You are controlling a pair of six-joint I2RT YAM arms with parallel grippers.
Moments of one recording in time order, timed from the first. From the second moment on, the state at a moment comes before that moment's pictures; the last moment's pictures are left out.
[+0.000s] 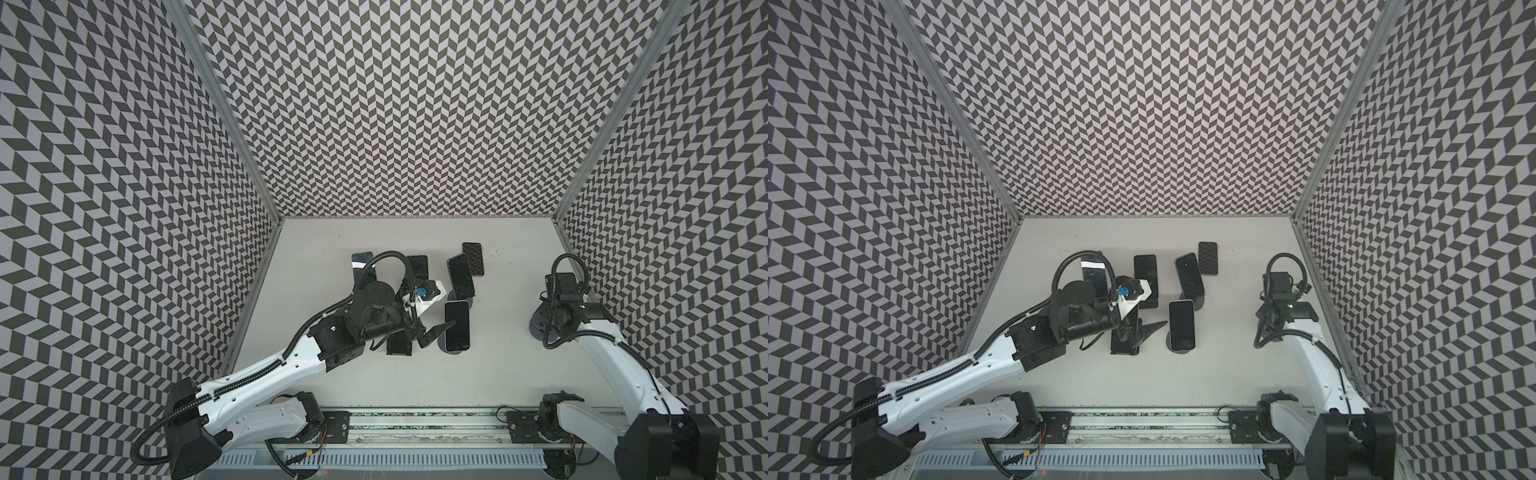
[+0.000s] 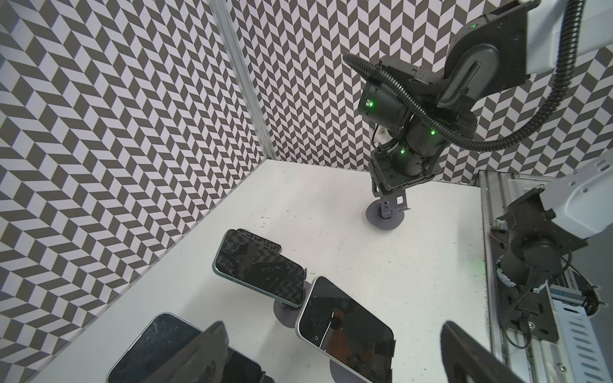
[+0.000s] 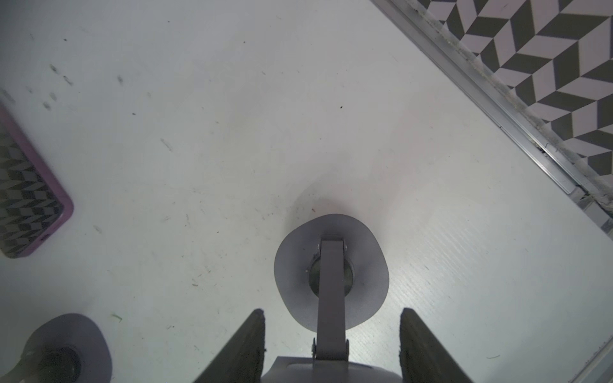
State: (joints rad) left arm -0.98 1.07 0.90 -0.08 0.16 0.21; right arm -0.03 1.08 0.75 -0.80 0.34 0.74
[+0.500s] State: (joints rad) left arm -1.00 1.05 0.90 -0.09 0.12 0.25; right arm -0.27 1.12 0.73 -0.70 0.29 0.65
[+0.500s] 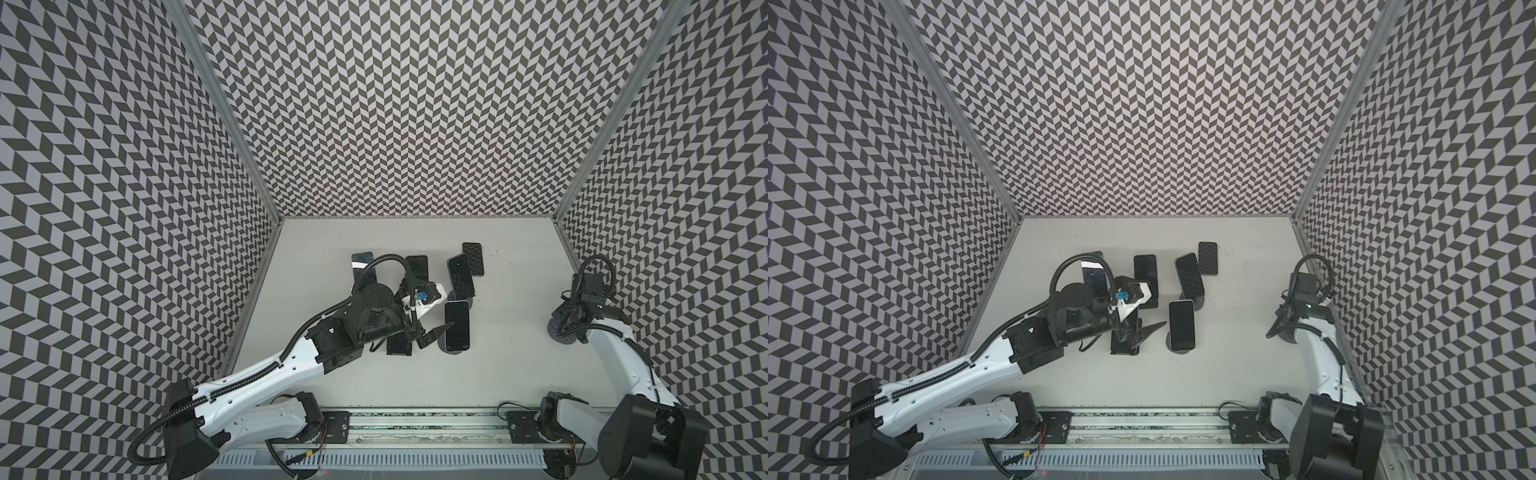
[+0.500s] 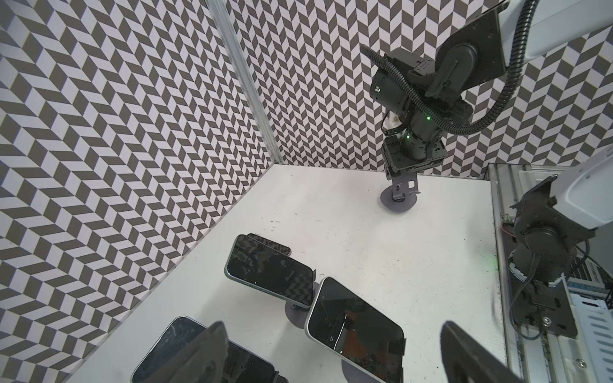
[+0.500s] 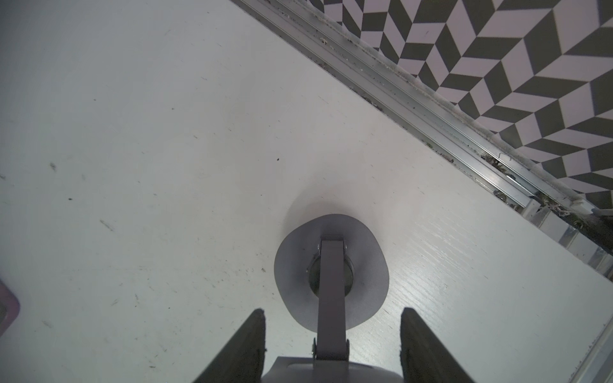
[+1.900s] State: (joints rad) left arm -1.00 1.20 1.12 -0.10 -0.09 0.09; right arm -0.09 1.05 1.11 -0.81 0.02 0.49
